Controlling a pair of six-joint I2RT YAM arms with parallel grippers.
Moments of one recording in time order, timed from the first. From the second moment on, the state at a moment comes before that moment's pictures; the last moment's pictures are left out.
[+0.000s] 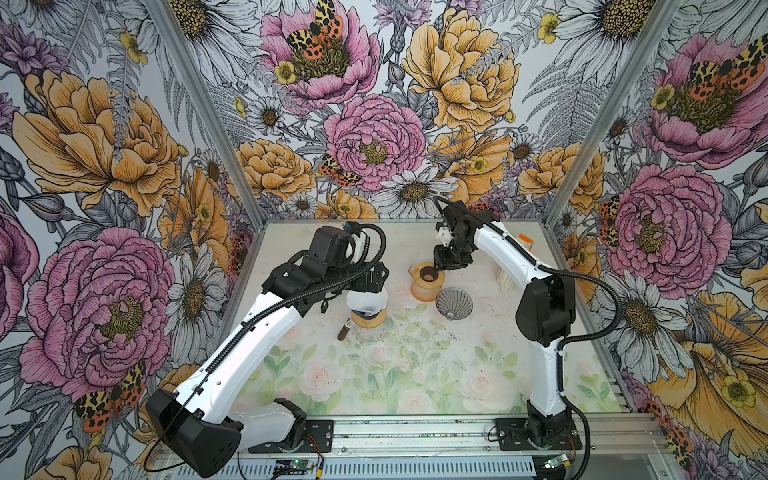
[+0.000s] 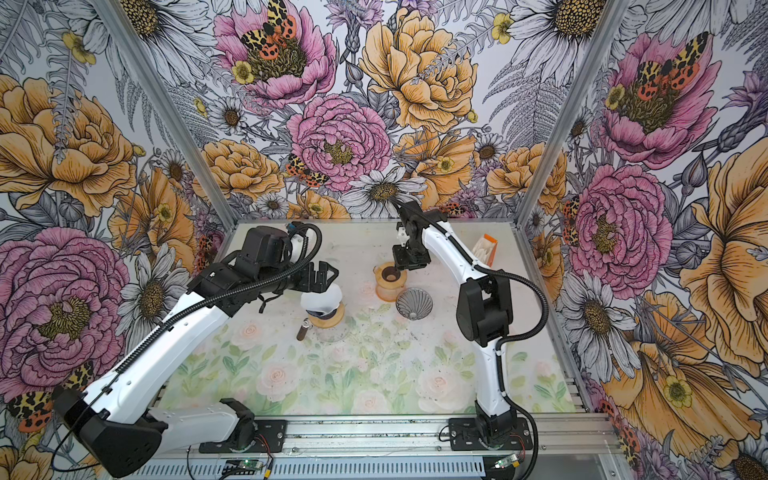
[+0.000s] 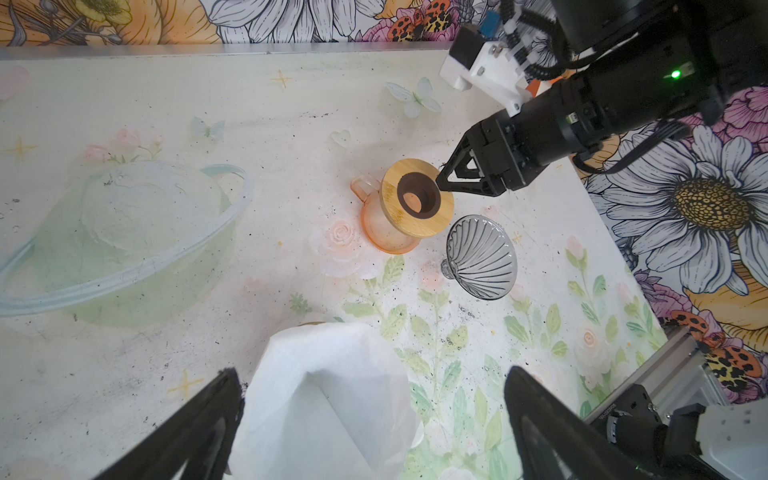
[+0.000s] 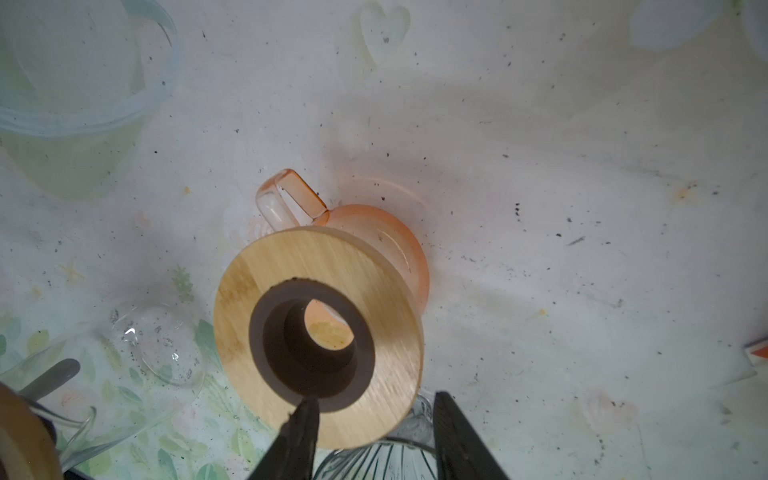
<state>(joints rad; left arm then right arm) -0.53 1.24 1.37 -0.83 0.09 -0.32 0.38 2.08 2.01 -1.21 -0.19 0.15</state>
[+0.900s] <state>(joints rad) -0.67 1.11 1.30 -0.74 0.04 -0.31 0.38 1.42 1.38 -1.01 0.02 0.39</state>
